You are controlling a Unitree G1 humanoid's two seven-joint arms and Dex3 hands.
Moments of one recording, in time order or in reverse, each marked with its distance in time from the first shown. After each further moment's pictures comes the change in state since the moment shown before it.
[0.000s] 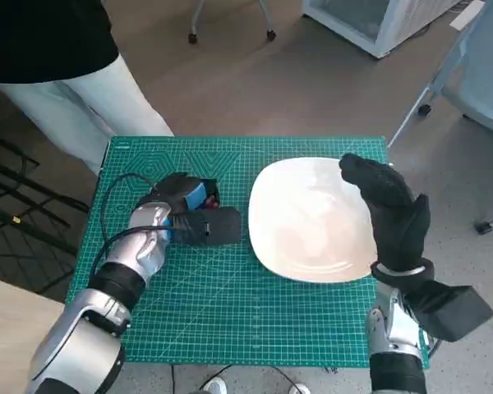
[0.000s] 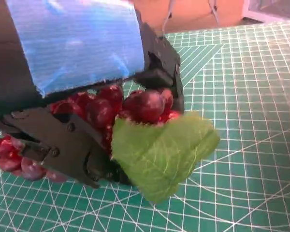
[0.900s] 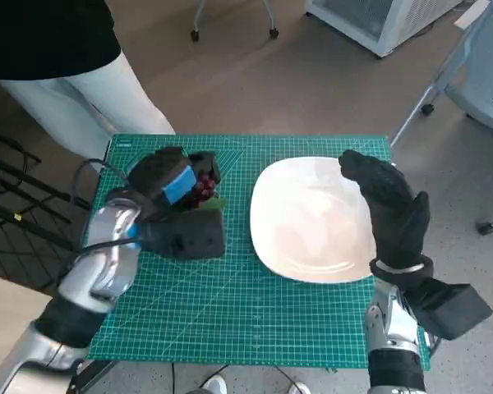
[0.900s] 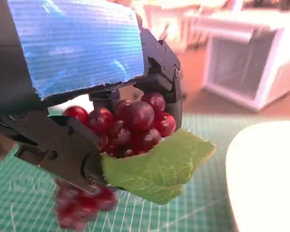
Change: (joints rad) left arm 0.248 0.185 0.163 -0.836 0.029 0.139 -0.131; right arm -0.018 0.004 -0.002 0.019 0.000 -0.018 0.000
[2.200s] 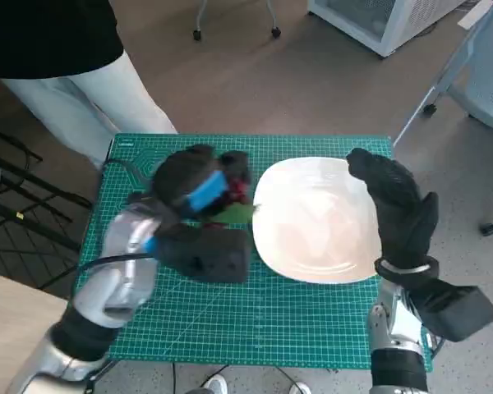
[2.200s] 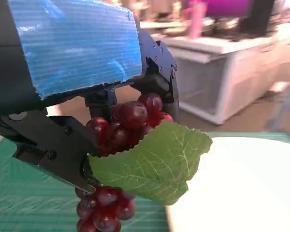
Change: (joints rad) left arm -0.086 -0.149 -0.054 -0.104 0.088 -0.011 -0.086; right arm 0.000 -0.010 -0.035 -0.009 0.006 -0.001 0.000
